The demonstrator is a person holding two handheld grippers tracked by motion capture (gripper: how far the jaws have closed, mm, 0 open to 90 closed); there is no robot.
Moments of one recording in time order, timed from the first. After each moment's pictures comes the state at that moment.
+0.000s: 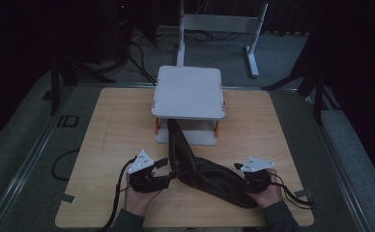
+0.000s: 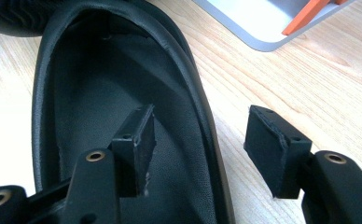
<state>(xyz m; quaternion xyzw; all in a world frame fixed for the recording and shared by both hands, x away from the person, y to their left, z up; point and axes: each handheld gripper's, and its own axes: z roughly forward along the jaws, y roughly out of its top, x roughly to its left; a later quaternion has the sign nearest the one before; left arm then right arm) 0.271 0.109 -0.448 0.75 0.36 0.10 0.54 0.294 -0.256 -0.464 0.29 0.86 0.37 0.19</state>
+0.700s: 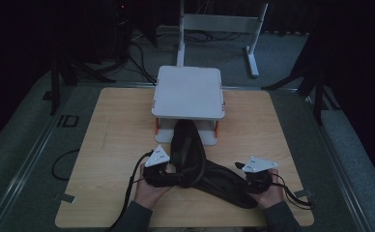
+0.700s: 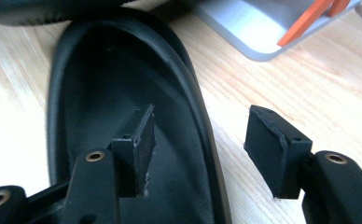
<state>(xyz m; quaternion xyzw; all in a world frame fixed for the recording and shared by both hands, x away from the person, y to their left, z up) 0.292 0.083 -0.440 0.77 0.32 0.11 0.53 0.289 -0.256 -0.454 0.28 0.86 0.38 0.20</state>
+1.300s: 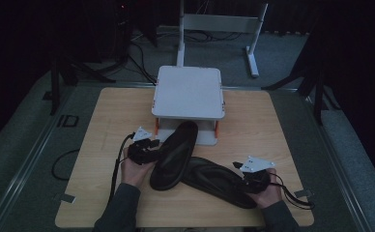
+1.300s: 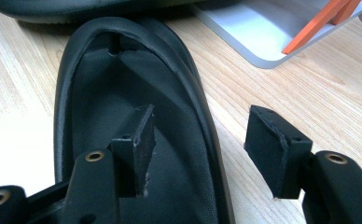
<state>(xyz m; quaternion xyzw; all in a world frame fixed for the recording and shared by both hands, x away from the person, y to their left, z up) 0.360 0.127 -0.456 0.77 0.43 0.13 0.45 0.290 -0.251 -0.454 0.27 0.86 0.38 0.20</state>
